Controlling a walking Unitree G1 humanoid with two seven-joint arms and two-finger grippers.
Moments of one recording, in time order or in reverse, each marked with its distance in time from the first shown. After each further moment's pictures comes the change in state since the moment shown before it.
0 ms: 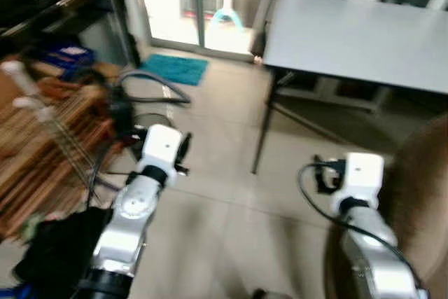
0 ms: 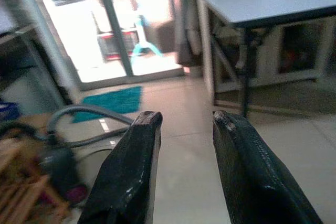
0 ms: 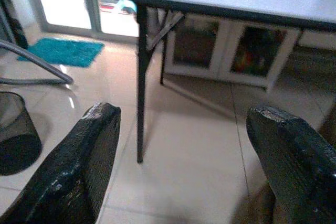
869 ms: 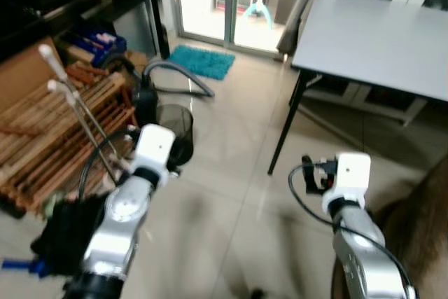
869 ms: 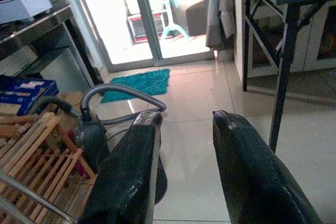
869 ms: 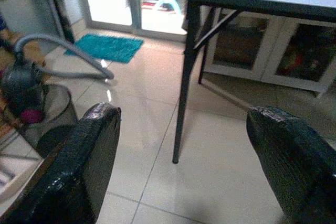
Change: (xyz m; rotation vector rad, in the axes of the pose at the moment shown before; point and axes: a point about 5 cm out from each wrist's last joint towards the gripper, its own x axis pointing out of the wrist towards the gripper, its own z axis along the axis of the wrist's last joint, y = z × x) left arm -0.007 0.018 -0.006 0.028 0.027 0.045; right arm 0.000 0.017 0.001 0.029 -0.017 0.059
